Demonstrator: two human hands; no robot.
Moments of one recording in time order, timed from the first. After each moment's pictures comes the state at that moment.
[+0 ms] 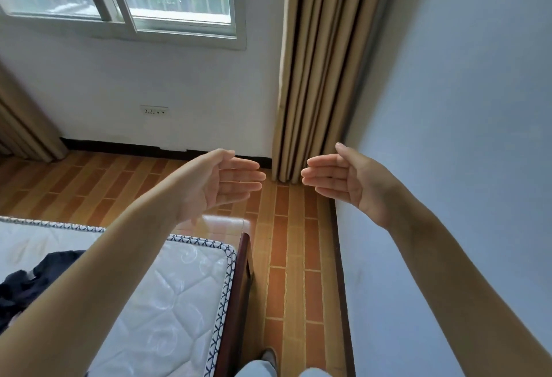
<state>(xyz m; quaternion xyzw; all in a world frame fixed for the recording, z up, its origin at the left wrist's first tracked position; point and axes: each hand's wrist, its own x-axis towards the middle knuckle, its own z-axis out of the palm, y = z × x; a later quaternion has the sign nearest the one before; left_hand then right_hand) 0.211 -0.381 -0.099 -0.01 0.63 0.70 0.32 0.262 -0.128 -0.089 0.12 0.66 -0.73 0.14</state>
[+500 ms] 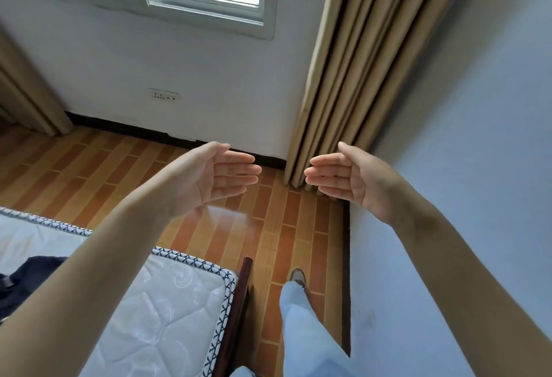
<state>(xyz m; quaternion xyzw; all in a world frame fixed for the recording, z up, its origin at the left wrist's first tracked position) 0.039 -0.402 -0.128 -0.06 0.61 0.74 0.29 0.055 -0.132 -0.112 0.12 0.67 -0.70 0.22</state>
